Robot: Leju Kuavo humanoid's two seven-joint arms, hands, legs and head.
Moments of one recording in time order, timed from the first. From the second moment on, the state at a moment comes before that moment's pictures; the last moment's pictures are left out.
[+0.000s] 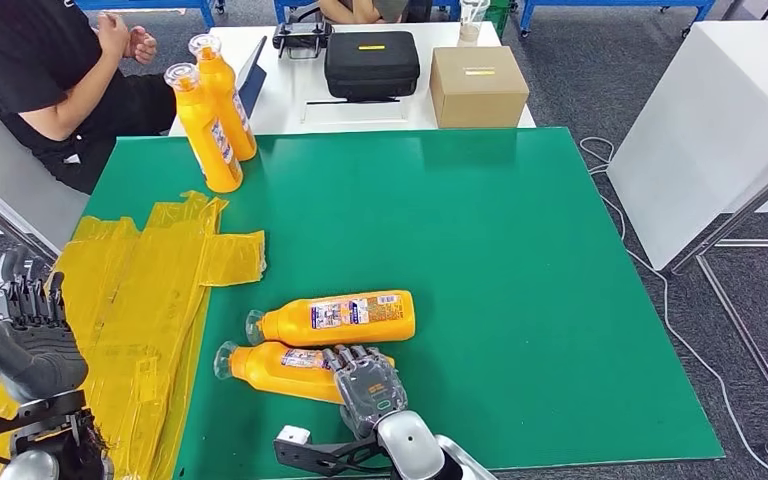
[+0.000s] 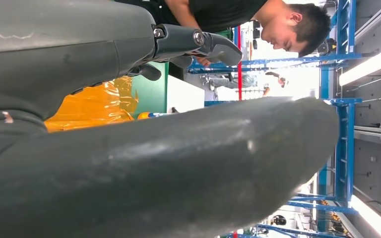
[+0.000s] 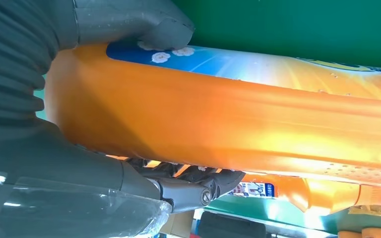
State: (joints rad) left arm 0.01 -0.03 0.01 -1.74 0.16 0.21 -0.35; right arm -0.10 0.08 0.78 -1.30 1.25 0.02 0.37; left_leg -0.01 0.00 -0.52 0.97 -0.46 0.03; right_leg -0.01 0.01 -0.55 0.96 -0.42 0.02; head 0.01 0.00
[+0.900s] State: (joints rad) left arm -0.08 -0.03 0.01 -1.72 0.18 0.20 -0.33; right arm -0.17 0.08 0.77 -1.19 1.24 0.05 0.32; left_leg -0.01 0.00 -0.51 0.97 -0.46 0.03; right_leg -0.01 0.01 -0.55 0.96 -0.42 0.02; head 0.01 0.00
